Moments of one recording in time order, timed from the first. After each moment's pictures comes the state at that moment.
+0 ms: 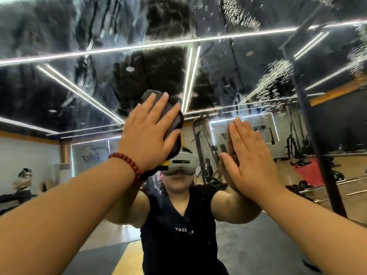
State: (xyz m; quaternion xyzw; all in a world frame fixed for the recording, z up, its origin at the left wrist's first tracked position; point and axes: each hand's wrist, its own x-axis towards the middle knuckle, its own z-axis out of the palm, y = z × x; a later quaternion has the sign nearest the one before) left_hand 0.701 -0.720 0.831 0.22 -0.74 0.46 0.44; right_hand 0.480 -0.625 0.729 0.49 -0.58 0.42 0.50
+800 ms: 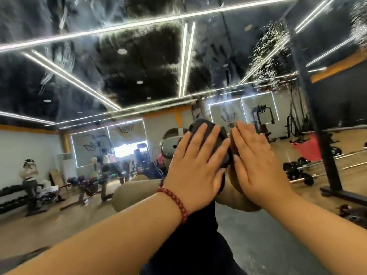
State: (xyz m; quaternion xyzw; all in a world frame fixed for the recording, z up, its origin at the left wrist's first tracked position) left_hand 0.629 -0.692 0.707 0.14 -0.78 0.48 0.39; right_hand 0.468 -0.619 0.661 0.52 -0.53 0.45 0.50
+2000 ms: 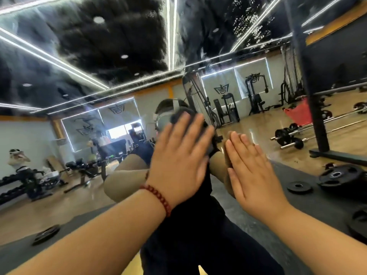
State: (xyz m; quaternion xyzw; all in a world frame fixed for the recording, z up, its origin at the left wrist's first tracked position) left_hand 0.635 -0.697 0.647 0.11 -0.77 0.49 0.39; right_hand 0.473 -0.613 0.552 0.51 -0.58 0.41 0.48
